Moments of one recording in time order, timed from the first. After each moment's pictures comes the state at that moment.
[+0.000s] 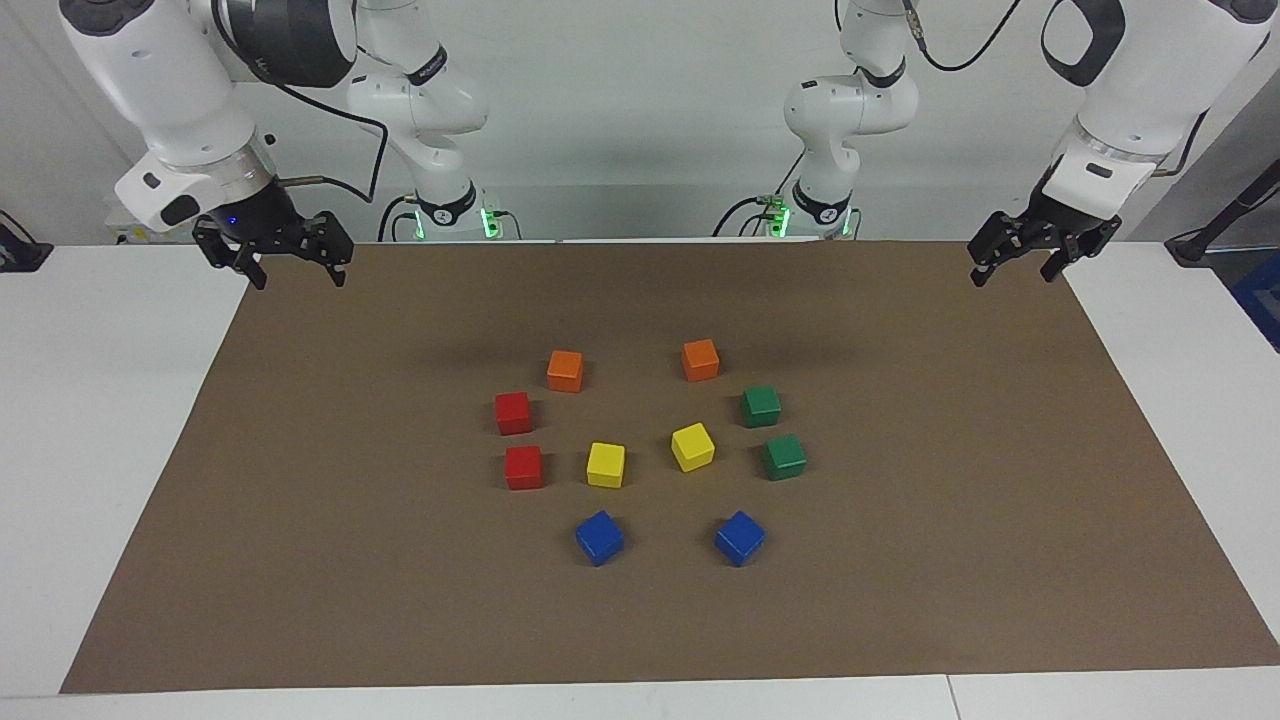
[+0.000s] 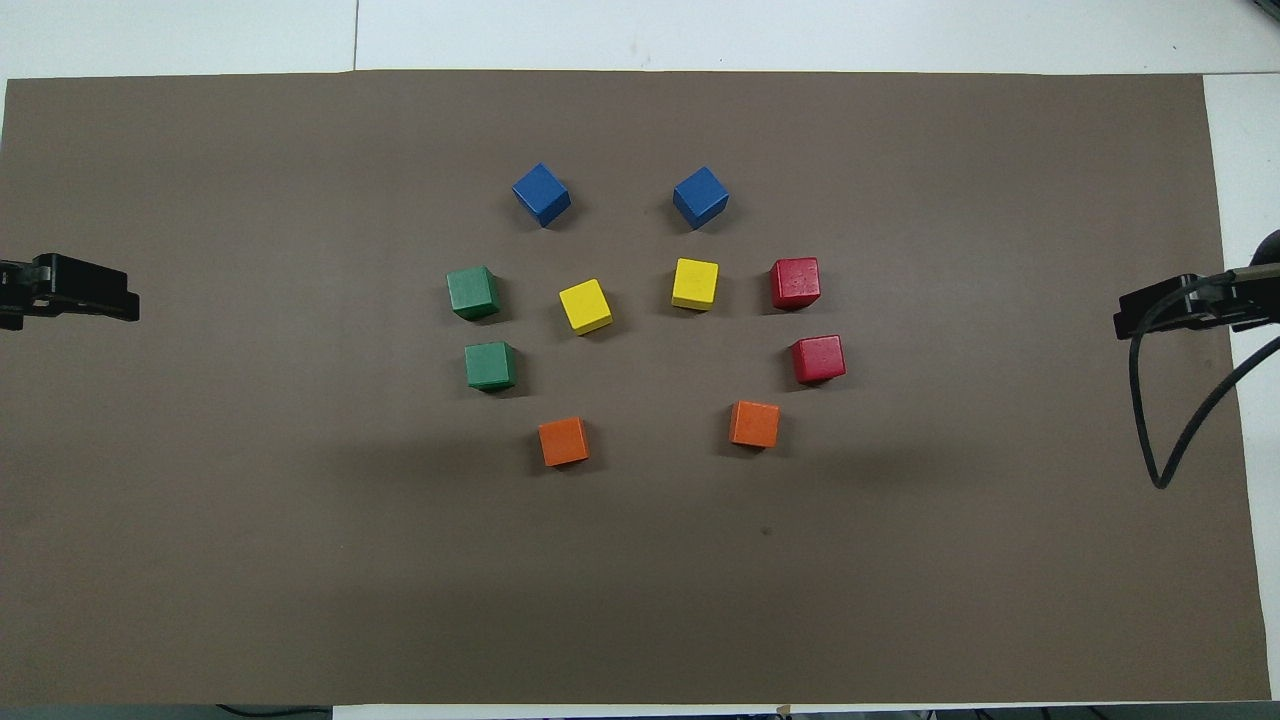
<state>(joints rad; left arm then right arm) 0.01 -0.02 -0.03 -1.61 -0.01 1.60 -0.01 -0.01 -0.02 -0.03 -1.65 -0.02 1.57 -0.07</state>
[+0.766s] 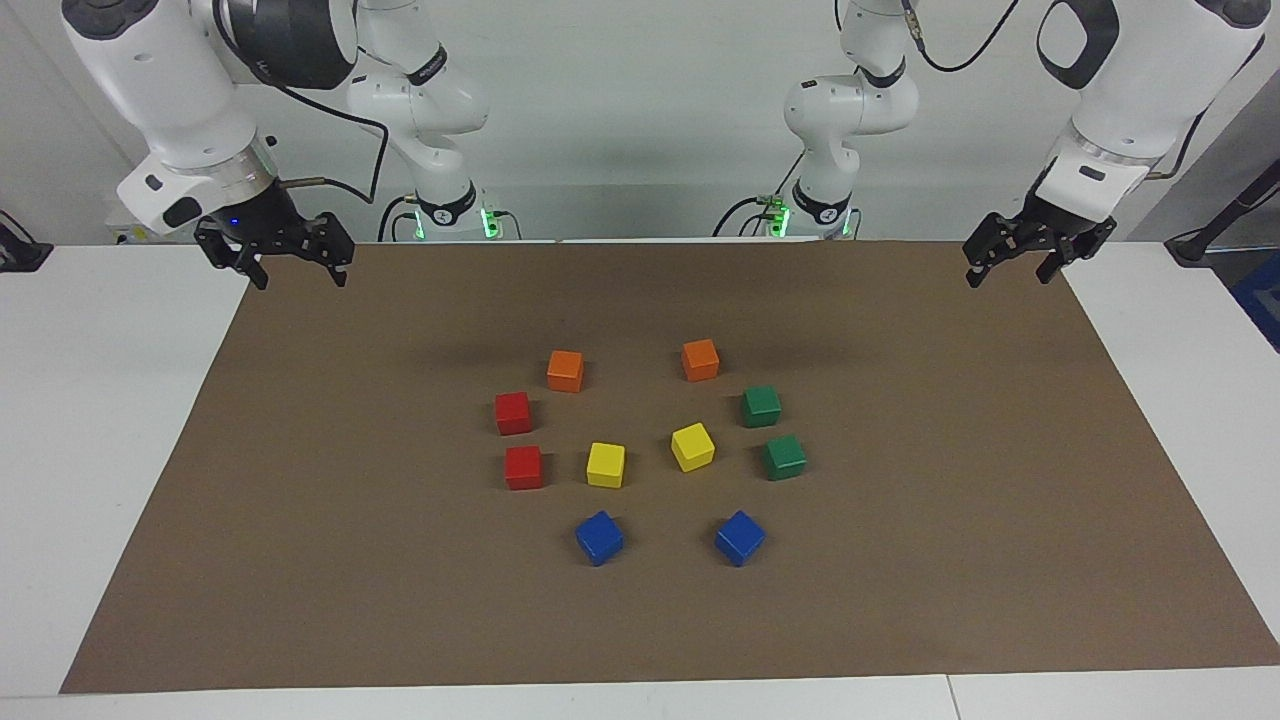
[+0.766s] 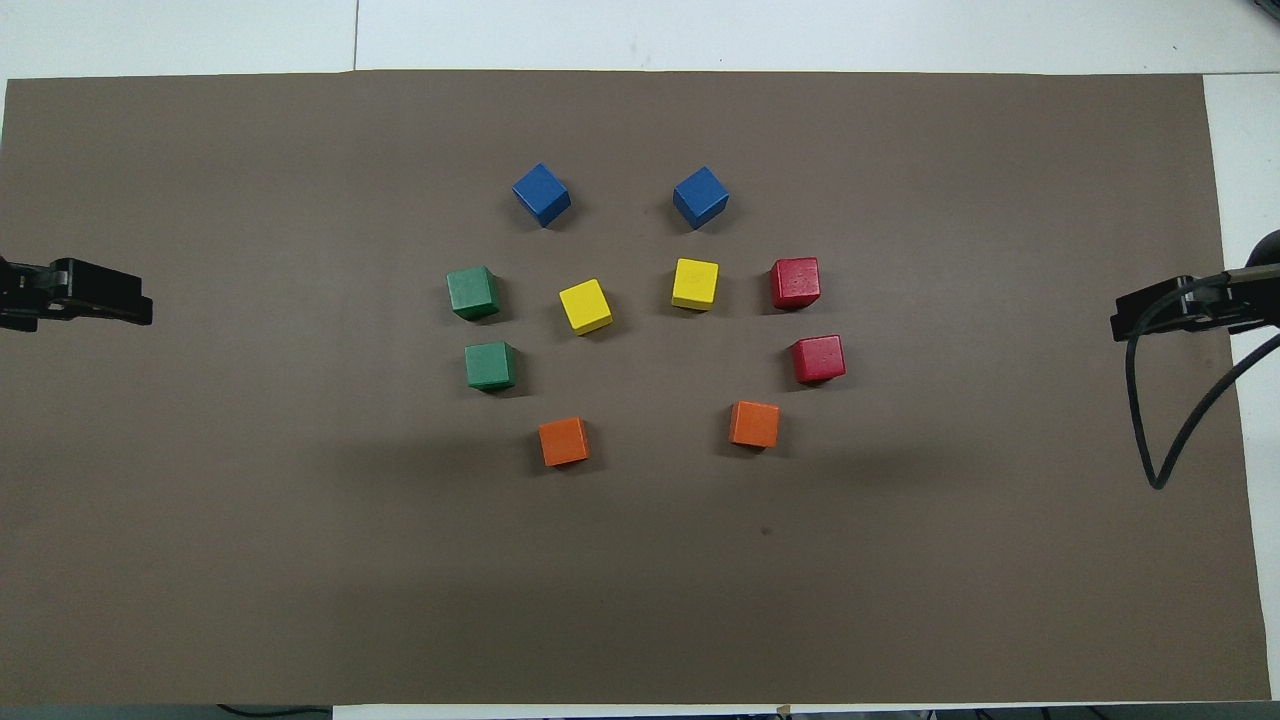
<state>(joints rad) -0.02 -0.02 -0.03 -1.64 -0.01 1.62 0.00 -0.01 -0.02 -0.03 -1.65 -0.02 1.57 -0.05</state>
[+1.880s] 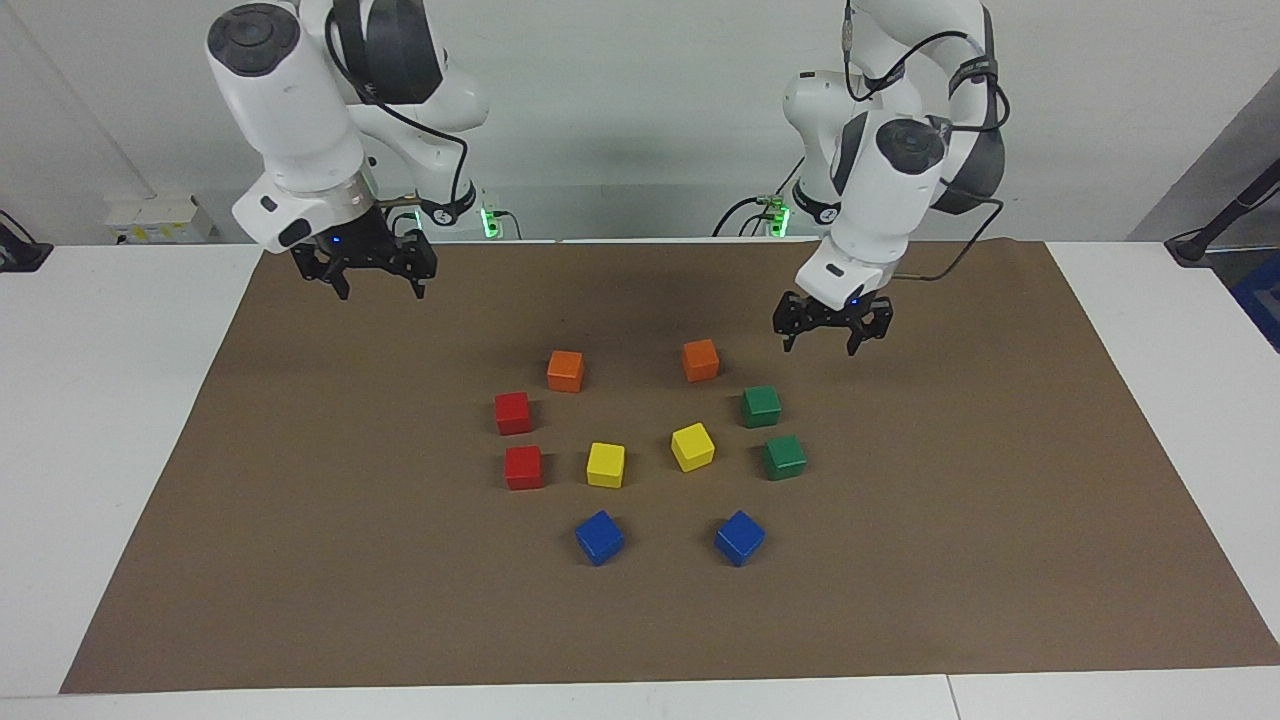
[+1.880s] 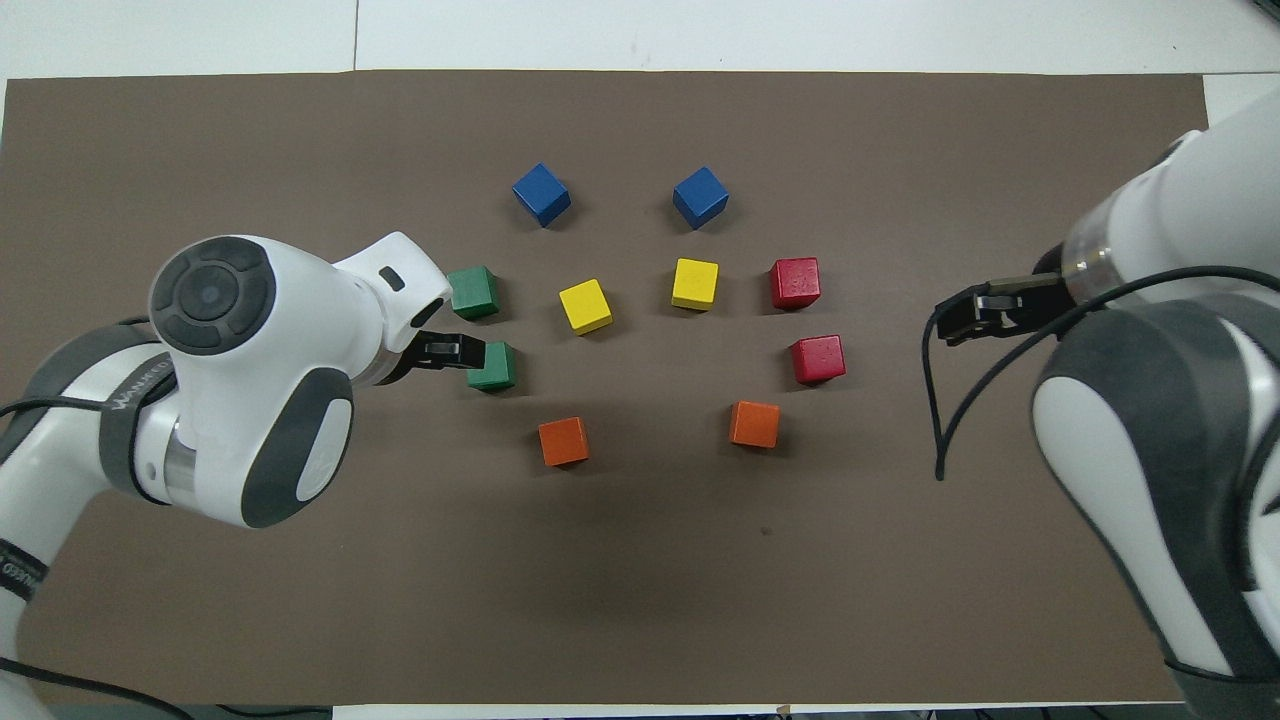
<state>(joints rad) -0.38 0.11 -0.04 -2.05 -0.03 2.21 -0.27 0.22 0.10 0.01 -1.72 -0.02 1.79 0.20</state>
